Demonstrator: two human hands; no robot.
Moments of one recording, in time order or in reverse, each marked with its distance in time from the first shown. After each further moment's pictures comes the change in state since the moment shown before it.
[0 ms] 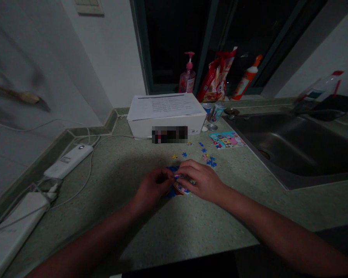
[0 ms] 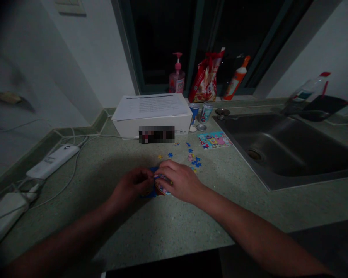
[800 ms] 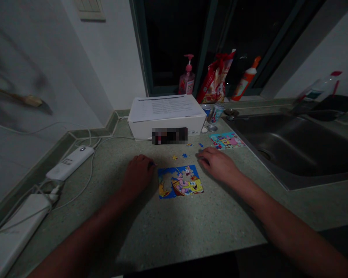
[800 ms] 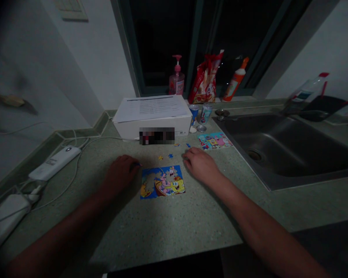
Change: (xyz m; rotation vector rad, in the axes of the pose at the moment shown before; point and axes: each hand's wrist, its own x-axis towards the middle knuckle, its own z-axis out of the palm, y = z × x) left_hand 0.035 -0.006 -0.064 1.359 0.253 0.412; right_hand -0.008 0.065 -0.034 -0.457 -0.182 0.350
